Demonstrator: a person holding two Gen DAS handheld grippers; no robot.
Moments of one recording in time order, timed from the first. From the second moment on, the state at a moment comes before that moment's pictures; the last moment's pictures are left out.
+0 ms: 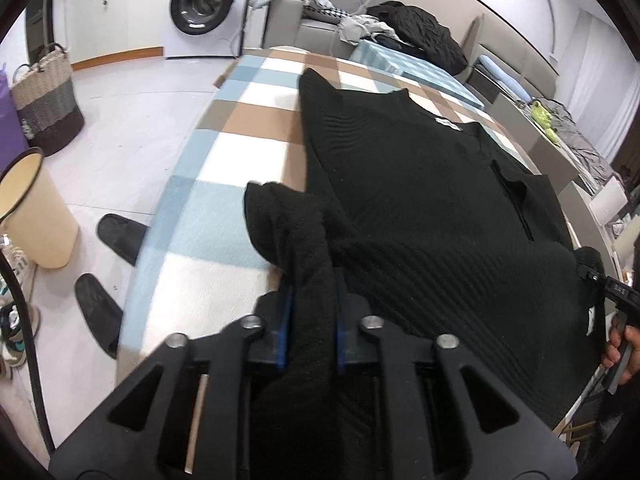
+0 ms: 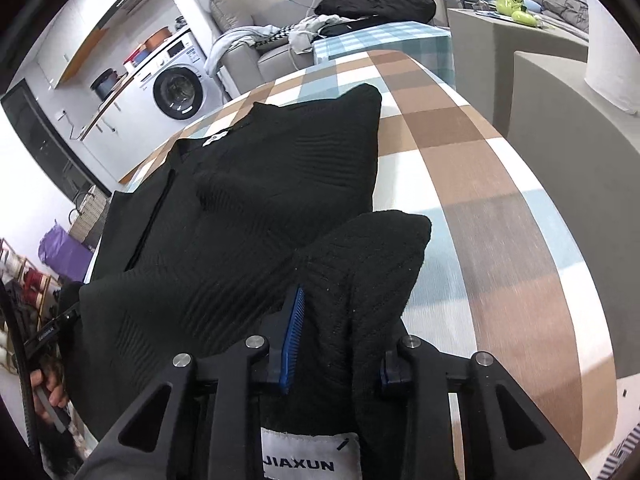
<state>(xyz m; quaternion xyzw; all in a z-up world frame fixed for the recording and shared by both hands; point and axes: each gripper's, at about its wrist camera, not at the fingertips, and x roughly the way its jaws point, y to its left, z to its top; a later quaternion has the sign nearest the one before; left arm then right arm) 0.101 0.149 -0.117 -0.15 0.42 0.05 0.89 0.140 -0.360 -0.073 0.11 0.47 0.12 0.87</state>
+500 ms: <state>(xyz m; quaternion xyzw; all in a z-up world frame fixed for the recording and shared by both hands) 0.030 0.155 -0.111 -0.16 0.43 0.07 0.89 0.076 -0.398 -0.055 0.12 0.46 0.15 0.87</state>
